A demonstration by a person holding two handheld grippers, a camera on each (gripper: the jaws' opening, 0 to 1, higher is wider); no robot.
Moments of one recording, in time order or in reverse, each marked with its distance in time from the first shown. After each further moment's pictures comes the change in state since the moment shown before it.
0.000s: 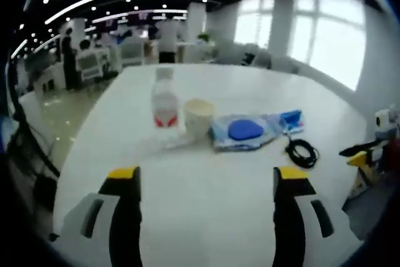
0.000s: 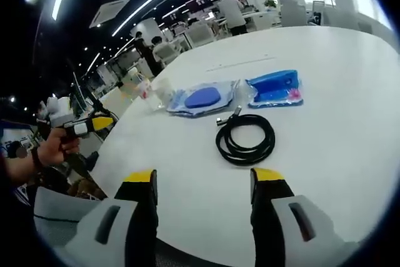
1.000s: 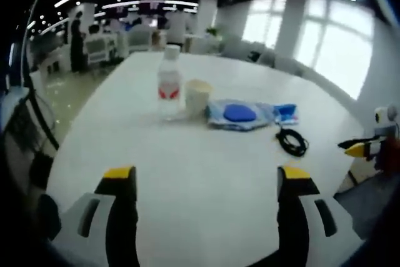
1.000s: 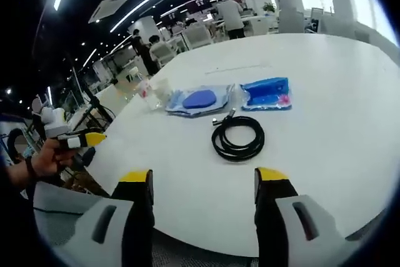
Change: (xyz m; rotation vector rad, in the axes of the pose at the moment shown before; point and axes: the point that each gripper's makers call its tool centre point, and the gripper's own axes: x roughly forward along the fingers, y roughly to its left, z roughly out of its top) left arm -0.023 -0.004 -0.040 -0.066 0.053 0.011; right arm -0.028 0.002 0.009 -0.053 -0.041 -0.055
